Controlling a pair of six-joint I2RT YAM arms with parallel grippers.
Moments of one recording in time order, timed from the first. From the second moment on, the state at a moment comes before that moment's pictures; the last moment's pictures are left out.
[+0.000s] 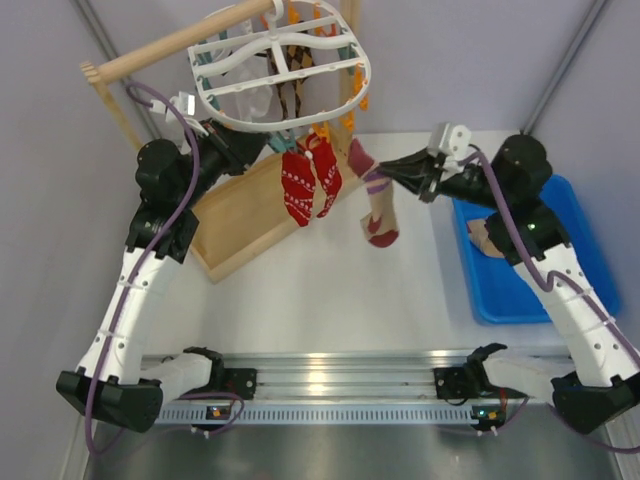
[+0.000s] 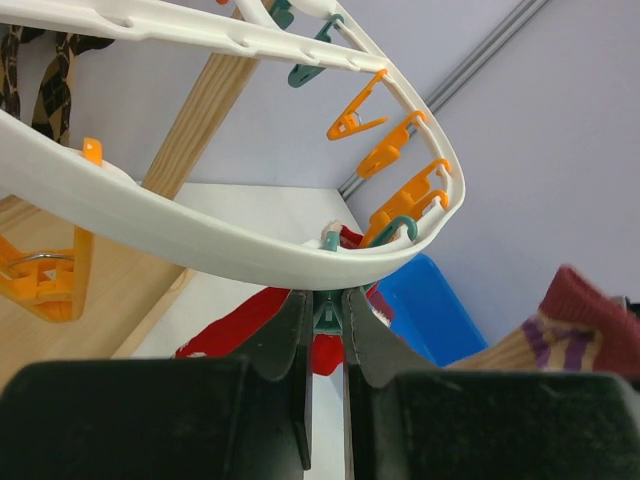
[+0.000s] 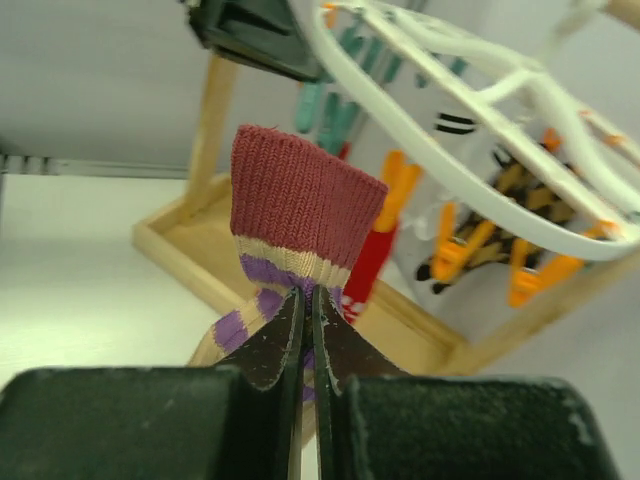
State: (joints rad) left arm -0.23 1.12 1.33 -0.10 0.31 -0.68; right arm 0.33 1.10 1.39 -0.16 -0.82 -0.34
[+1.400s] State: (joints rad) left arm -0.23 1.14 1.34 -0.10 0.35 -0.69; right arm 0.79 1.43 1.15 0.45 -0.28 -0.45
